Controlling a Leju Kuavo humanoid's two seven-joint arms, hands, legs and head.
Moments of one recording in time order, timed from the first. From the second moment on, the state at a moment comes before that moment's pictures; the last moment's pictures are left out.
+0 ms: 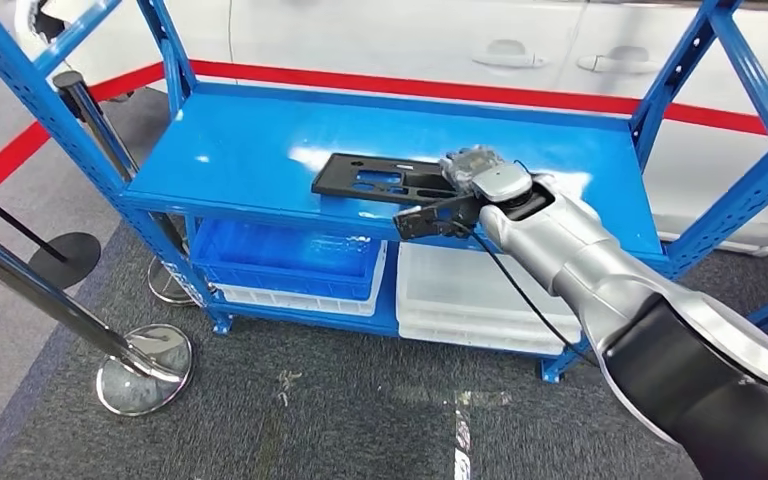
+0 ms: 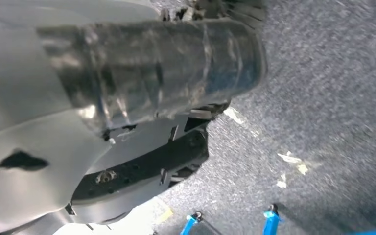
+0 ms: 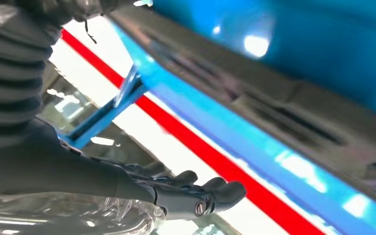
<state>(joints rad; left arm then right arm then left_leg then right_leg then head) -0.07 -0.09 -0.64 -0.18 1.35 0.00 -0.08 -1.20 -0.02 1.12 -0.35 0.88 0.34 -0.01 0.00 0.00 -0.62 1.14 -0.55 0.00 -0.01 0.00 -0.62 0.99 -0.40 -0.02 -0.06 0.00</state>
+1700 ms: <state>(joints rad) -0.06 -0.09 -0.64 -0.18 1.36 0.01 -0.08 -1.11 0.01 1.11 -0.36 0.91 0.29 -0.04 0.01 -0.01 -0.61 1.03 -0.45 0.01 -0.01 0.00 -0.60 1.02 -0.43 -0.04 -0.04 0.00</state>
